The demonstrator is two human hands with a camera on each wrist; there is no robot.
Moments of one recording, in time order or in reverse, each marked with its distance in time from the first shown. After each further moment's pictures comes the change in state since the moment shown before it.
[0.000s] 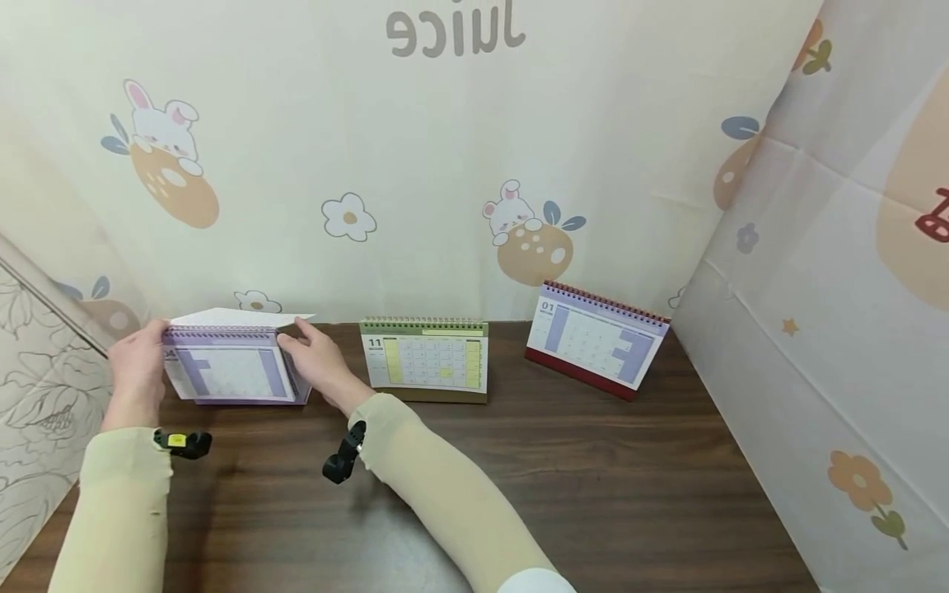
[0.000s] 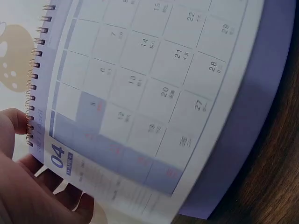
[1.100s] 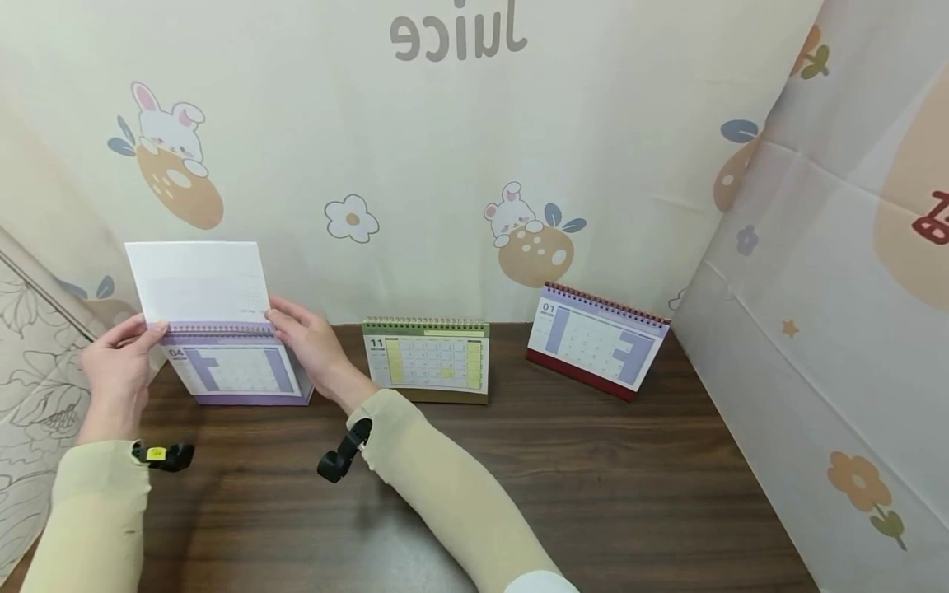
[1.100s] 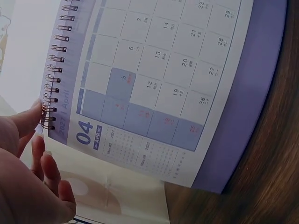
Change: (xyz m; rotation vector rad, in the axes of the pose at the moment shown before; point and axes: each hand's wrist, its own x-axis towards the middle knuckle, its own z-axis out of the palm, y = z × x) left_hand -0.005 0.005 -0.023 -0.215 -0.025 0.147; right_hand -0.020 -0.042 -0.013 0.475 -0.208 -0.171
